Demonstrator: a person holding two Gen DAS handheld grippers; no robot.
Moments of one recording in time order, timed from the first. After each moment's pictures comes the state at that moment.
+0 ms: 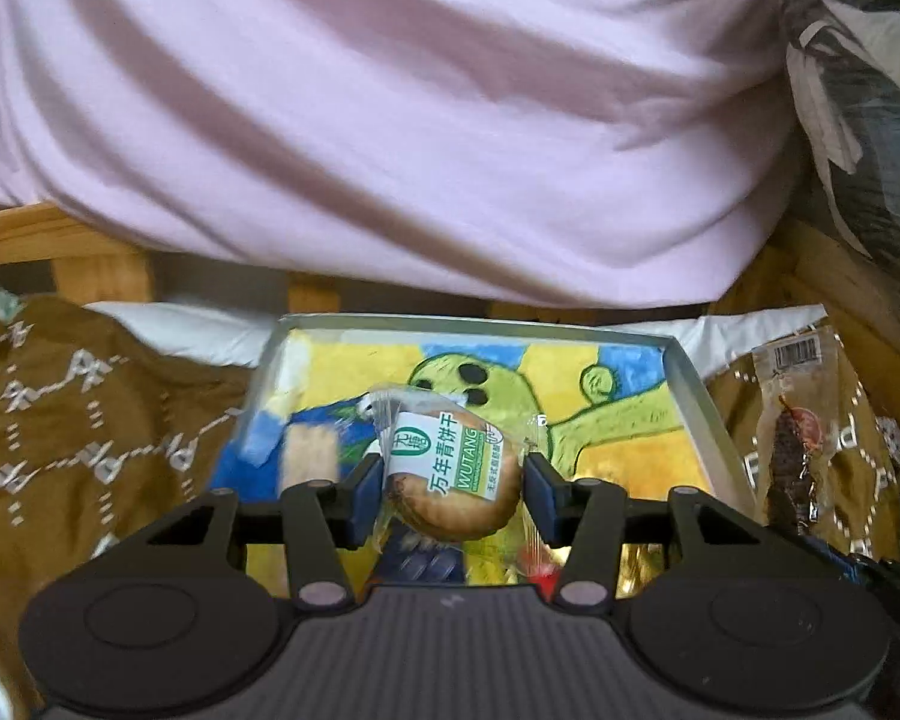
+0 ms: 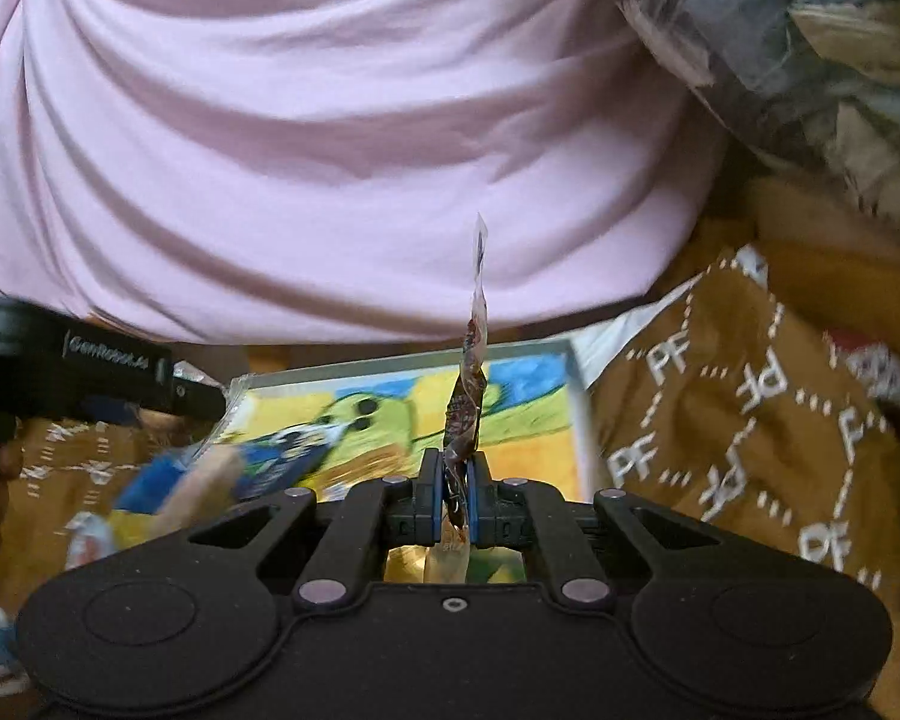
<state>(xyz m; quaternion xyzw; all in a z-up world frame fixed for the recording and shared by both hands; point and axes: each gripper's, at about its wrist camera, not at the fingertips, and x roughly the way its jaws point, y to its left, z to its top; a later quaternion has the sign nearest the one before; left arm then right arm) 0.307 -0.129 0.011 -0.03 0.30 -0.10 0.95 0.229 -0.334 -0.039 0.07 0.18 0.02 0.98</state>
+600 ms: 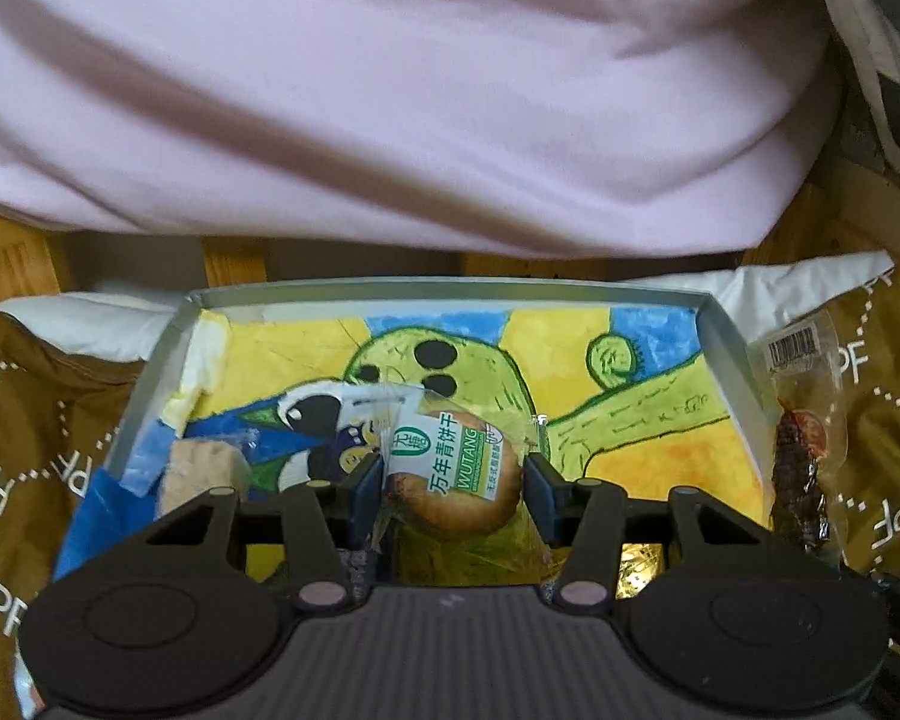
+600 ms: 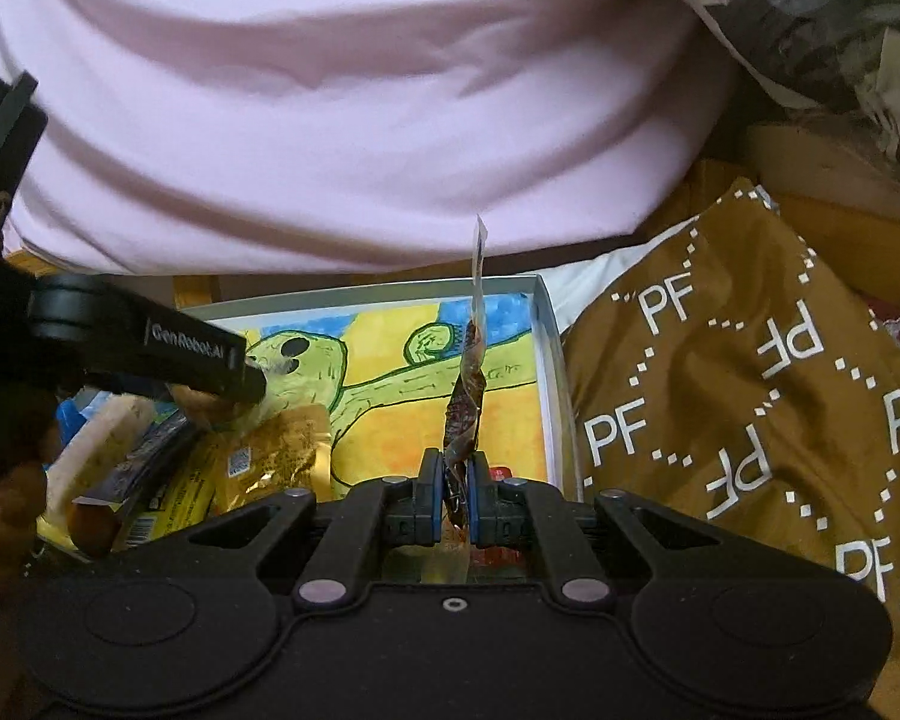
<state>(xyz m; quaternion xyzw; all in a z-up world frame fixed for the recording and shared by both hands) 0.375 -0.176 -0.043 0.00 0.33 -0.10 0.94 0.282 -0.338 -0.078 0.05 0.24 0.00 0.97</state>
